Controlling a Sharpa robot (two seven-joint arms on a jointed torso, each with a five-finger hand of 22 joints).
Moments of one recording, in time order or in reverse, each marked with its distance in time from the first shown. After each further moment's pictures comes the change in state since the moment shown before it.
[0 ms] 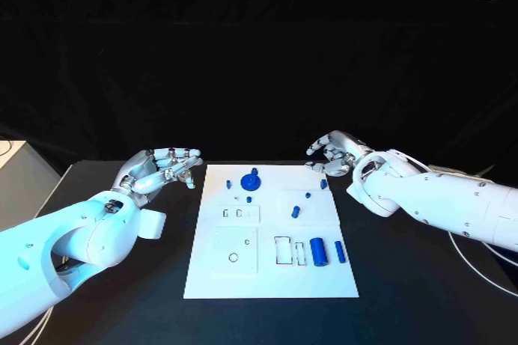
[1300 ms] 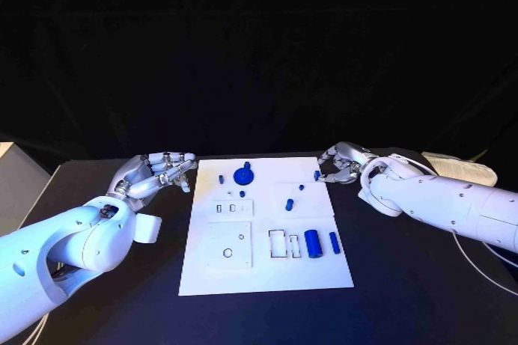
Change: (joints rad) left arm -0.031 0.008 0.000 -0.014 0.000 0.009 0.002; left_hand 0.004 -0.004 0.000 0.000 0.000 0.000 0.000 0.000 0.002 0.000 0.000 0.000 0.001 -0.003 -0.003 0.000 -0.001 0.000 0.000 0.000 0.000 0.000; right arm -0.071 0.031 -0.004 -0.207 -0.078 0.099 0.064; right_hand 0.058 -0.006 -0.098 0.004 -0.021 -0.043 0.015 -0.052 -0.009 0.001 0.012 0.000 0.000 -0.002 0.013 0.000 0.001 0.000 0.003 0.015 0.008 0.001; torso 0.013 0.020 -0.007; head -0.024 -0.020
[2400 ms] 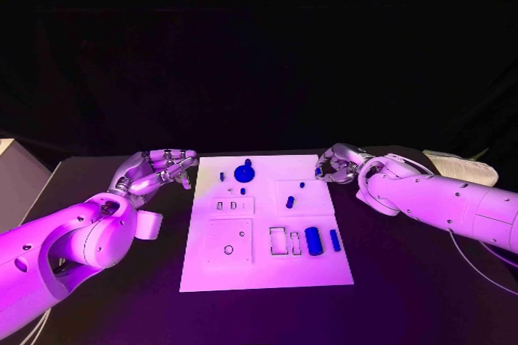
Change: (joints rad) left arm 0.000 -0.002 0.000 0.001 0.000 0.000 -0.001; left_hand 0.004 0.004 0.000 0.000 0.000 0.000 0.000 0.000 0.000 0.000 0.000 0.000 0.000 0.001 0.001 0.004 -0.001 0.000 -0.003 0.003 0.004 0.000; right arm -0.009 0.021 0.001 -0.010 -0.002 0.038 -0.001; right_hand 0.027 0.020 0.038 0.021 0.016 0.080 -0.026 0.027 0.013 0.000 -0.007 0.000 0.000 0.004 -0.015 0.000 0.000 0.000 -0.005 -0.013 0.008 0.000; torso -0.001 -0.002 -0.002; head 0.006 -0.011
